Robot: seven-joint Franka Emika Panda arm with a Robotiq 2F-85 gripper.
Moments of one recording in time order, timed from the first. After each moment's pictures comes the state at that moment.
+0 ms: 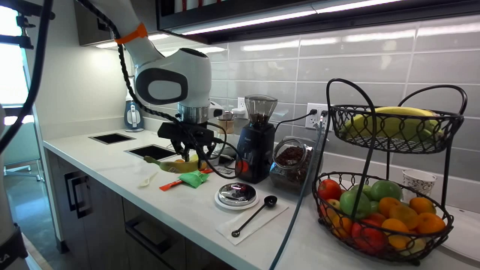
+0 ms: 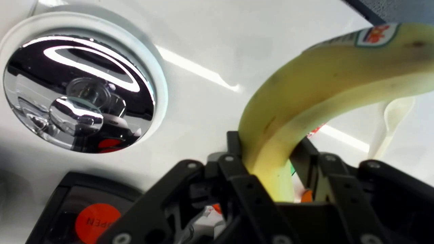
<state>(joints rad) 0.09 -0.15 -0.18 -2.70 0.54 2.69 -1.04</state>
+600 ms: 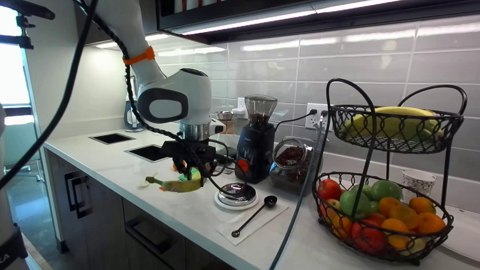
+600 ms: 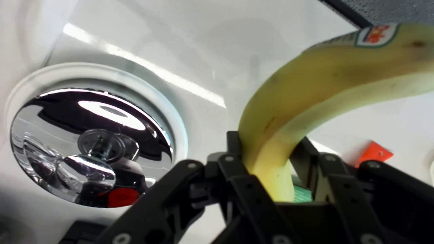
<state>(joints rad) 0.09 0.00 -0.18 -2.71 0.54 2.82 -1.07</state>
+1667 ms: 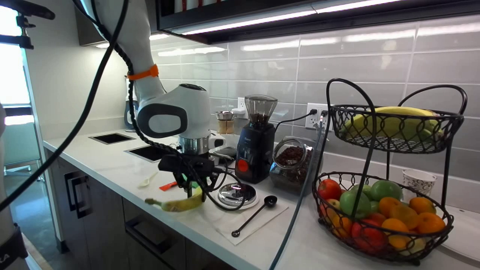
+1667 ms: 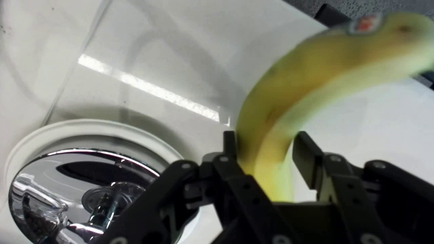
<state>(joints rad) 0.09 0.12 -0.17 -2.71 0.54 2.91 -1.03</state>
